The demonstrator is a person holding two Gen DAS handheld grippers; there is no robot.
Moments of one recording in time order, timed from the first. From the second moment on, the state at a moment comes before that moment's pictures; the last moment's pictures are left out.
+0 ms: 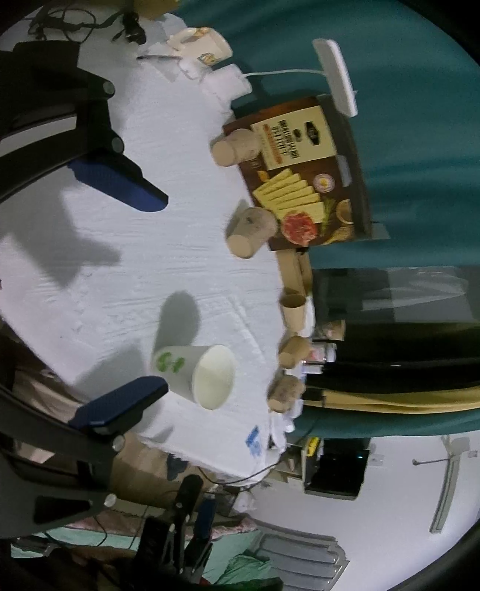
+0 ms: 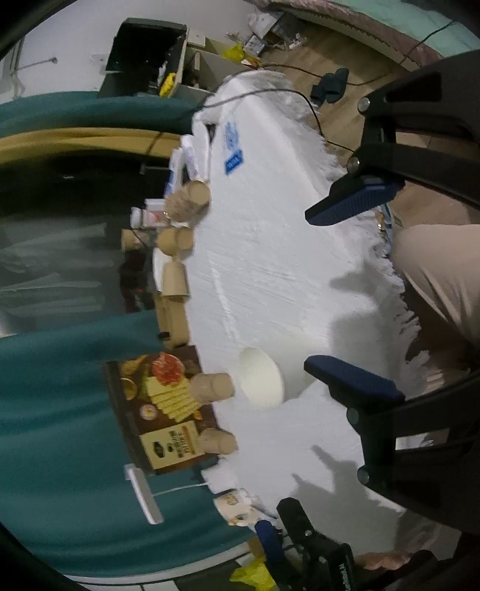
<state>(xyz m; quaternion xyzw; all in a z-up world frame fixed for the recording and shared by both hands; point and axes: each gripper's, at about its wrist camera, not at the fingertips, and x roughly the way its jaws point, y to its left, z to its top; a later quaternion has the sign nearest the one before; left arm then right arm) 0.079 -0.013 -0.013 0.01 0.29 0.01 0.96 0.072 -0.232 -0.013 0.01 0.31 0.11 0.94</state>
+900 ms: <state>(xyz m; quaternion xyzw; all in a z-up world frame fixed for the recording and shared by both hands) 0.053 -0.007 0.088 0.03 0.14 0.02 0.99 0.049 -0.235 0.127 -0.01 0.15 0.13 0.98</state>
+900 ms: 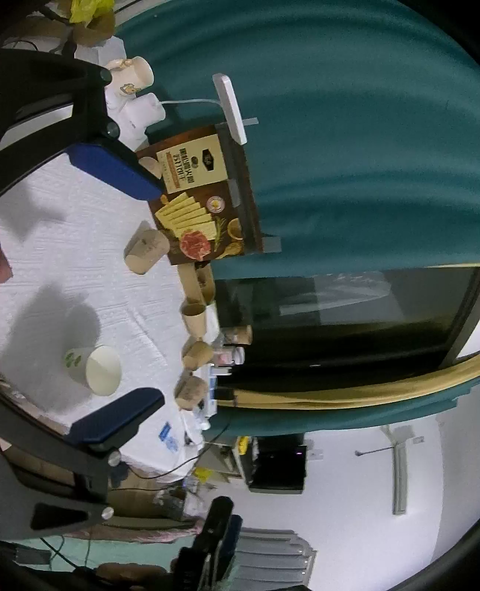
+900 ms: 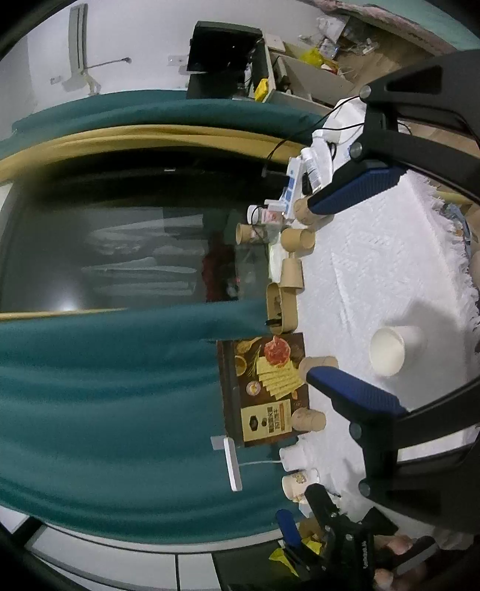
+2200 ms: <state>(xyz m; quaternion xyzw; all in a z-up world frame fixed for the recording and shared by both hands) 0.055 0.018 0.072 0.00 0.15 0.04 0.99 0.071 -0.203 0.093 -0.01 0.21 0.16 0.97</state>
